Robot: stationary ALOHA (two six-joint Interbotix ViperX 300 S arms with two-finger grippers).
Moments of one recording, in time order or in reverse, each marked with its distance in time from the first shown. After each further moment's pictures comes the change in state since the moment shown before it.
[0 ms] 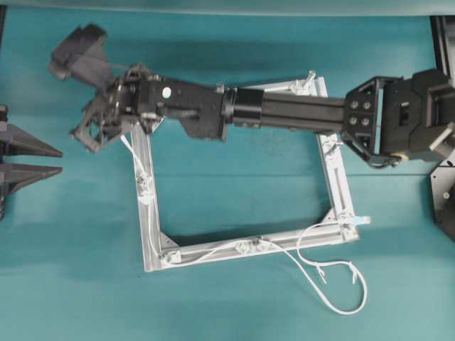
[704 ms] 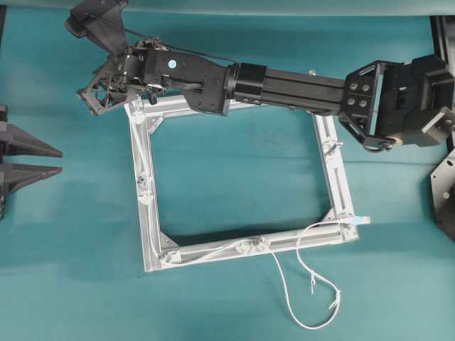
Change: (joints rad) left arm 0.000 0.002 -0.002 0.002 0.000 0.000; right arm -0.066 0.014 -0.008 -0.084 0.018 0.129
